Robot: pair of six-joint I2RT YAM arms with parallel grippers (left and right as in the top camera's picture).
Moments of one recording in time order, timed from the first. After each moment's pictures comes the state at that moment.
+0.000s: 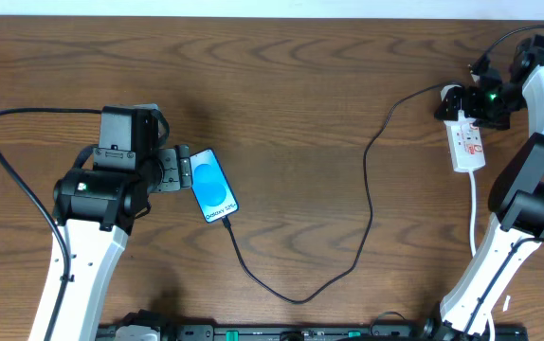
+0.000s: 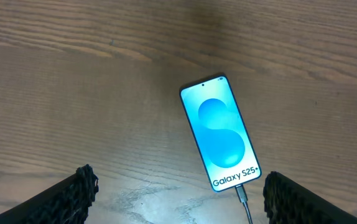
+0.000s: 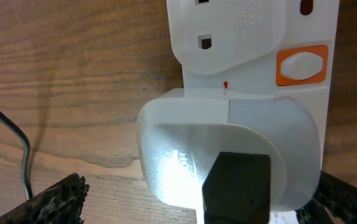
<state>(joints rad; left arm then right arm) -0.13 1.18 1.15 -1.00 -0.09 -0.20 -0.35 2.35 2.02 -1.17 -0.36 -0.26</state>
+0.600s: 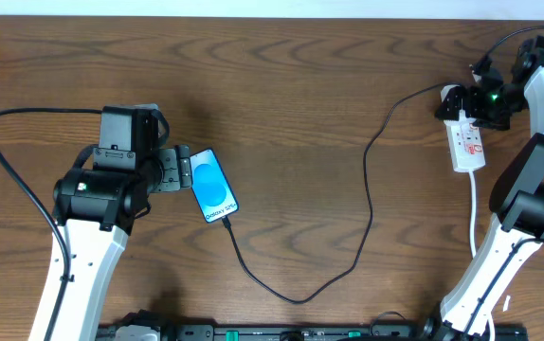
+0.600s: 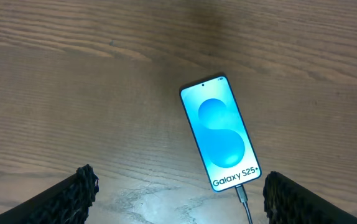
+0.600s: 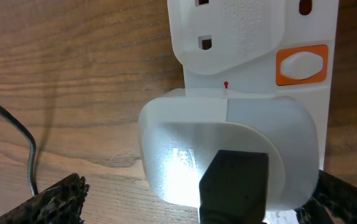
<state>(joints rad) -0.13 1.18 1.15 -0.99 -0.09 -0.20 -0.35 2.35 2.01 -1.17 -0.38 -0.26</state>
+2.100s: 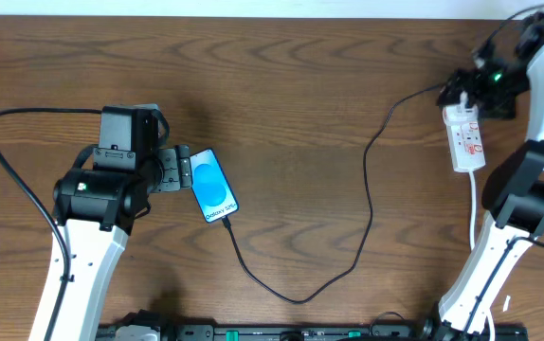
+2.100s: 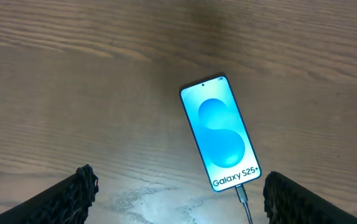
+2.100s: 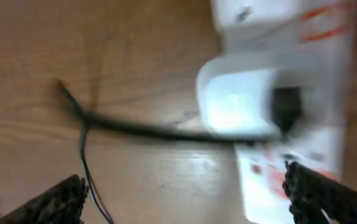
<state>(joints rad) -0.13 1.18 1.15 -1.00 -0.09 -0.20 -0.31 2.37 2.32 -1.46 -0.30 -0.13</state>
